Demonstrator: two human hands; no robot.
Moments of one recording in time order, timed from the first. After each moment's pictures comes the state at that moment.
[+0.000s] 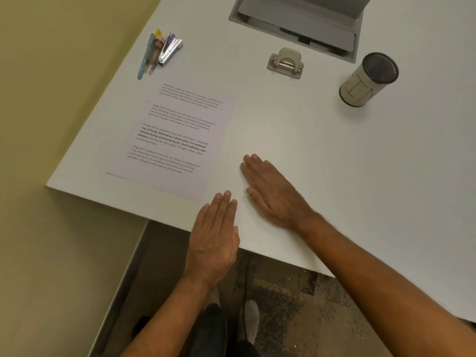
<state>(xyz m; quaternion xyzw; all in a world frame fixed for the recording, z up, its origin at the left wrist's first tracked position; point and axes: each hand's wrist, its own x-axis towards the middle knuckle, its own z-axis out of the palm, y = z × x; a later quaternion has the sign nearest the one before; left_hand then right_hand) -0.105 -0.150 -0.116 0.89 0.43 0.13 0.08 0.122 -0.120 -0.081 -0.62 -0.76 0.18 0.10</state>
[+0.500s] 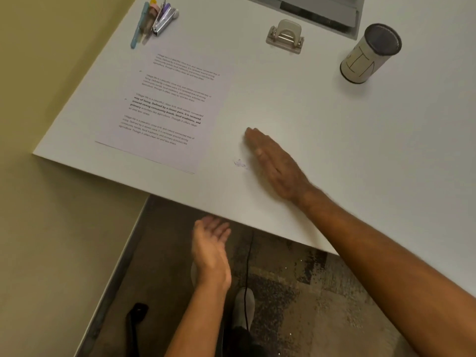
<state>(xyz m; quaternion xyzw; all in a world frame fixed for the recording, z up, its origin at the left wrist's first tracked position) -0.080 -0.211 -0.111 0.04 0.60 0.44 0.67 0.119 -0.131 -0.065 -0.66 -0.64 0.30 0.25</state>
